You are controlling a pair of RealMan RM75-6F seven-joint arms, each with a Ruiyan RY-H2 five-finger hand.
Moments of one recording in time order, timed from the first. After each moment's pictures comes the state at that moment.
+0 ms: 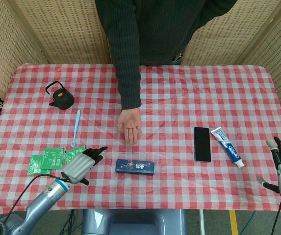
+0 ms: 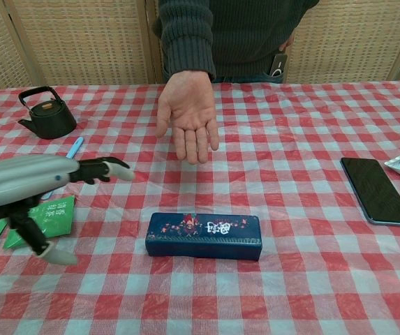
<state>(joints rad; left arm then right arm) -0.48 -1.41 -0.09 -1.73 1.45 0.86 0.29 0.02 -1.03 0.08 -1.71 -1.50 1.55 -0.06</state>
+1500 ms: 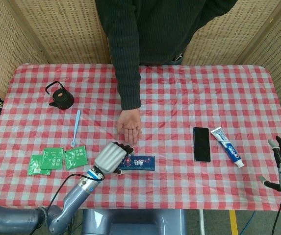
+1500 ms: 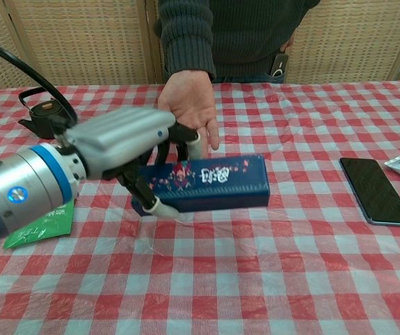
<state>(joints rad) -0.72 -1.68 -0.11 -1.68 1.31 1.11 0.54 0.03 -1.03 0.09 -1.69 -1.46 1.52 -0.05</state>
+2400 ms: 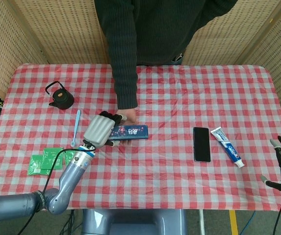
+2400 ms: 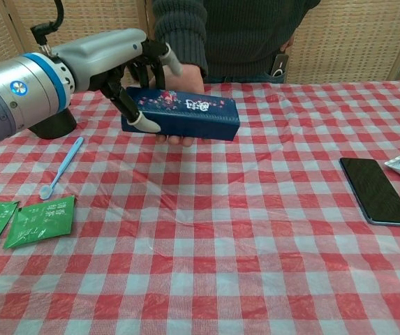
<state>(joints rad) -0.80 -1.58 -0.30 -1.70 1.07 1.11 0.58 0.03 -1.02 0.09 -1.70 -1.45 1.50 -0.02</state>
